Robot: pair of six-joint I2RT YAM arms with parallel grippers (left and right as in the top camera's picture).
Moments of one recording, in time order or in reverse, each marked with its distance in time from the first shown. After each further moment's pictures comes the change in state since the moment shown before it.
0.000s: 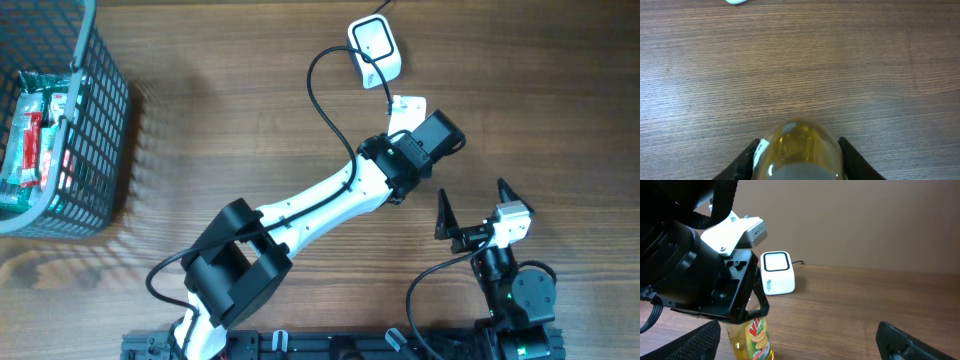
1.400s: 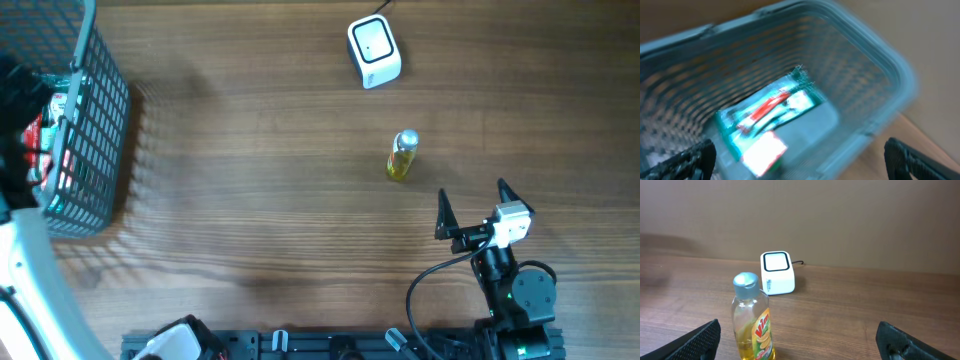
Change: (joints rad) left arm 1.407 -0.695 0.090 -0.409 0.114 0.350; right arm 0.000 0.000 0.000 0.000 0.000 0.000
